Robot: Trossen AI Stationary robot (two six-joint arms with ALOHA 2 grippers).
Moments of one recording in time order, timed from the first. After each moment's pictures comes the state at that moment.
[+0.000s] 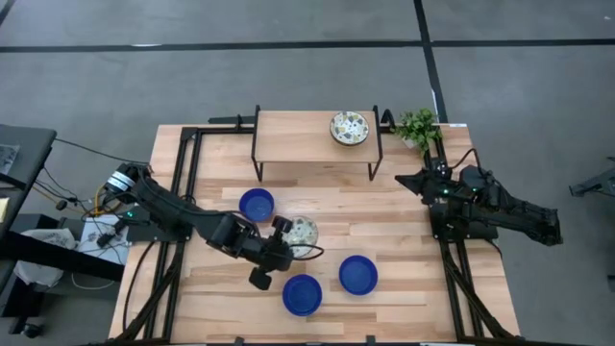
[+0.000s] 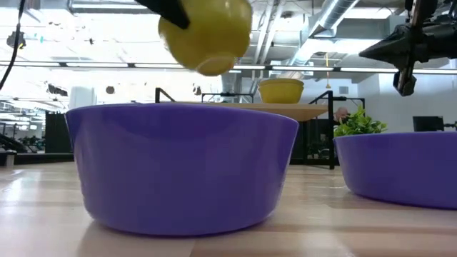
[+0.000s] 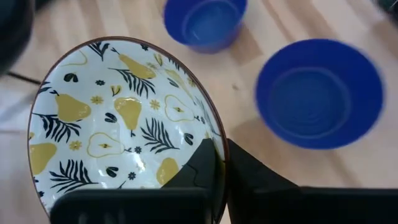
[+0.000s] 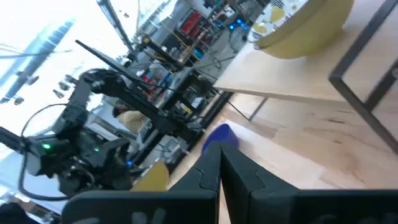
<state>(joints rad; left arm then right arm) -0.47 1.45 1.30 -0.62 -0.31 0.21 -0.26 0.02 0.24 -0.27 0.00 0.81</state>
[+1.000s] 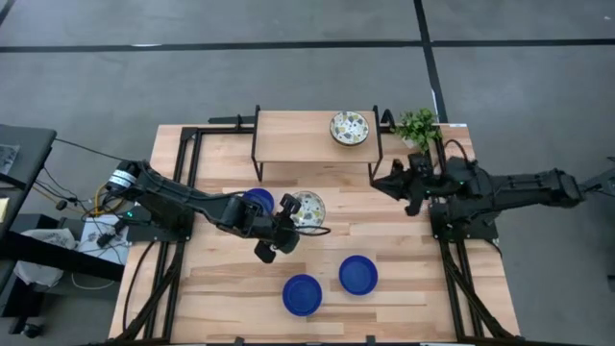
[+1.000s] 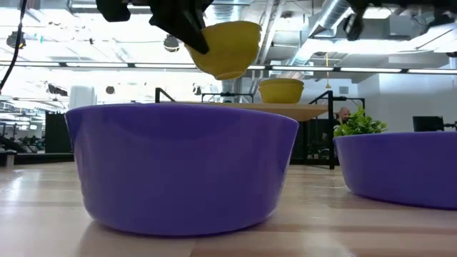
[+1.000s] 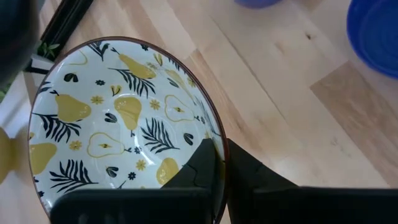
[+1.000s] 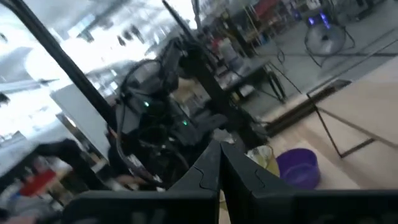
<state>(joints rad) -0.33 1.45 1.31 -0.66 -0.37 0.55 0.00 0.69 0.53 0.22 -0.02 0.55</state>
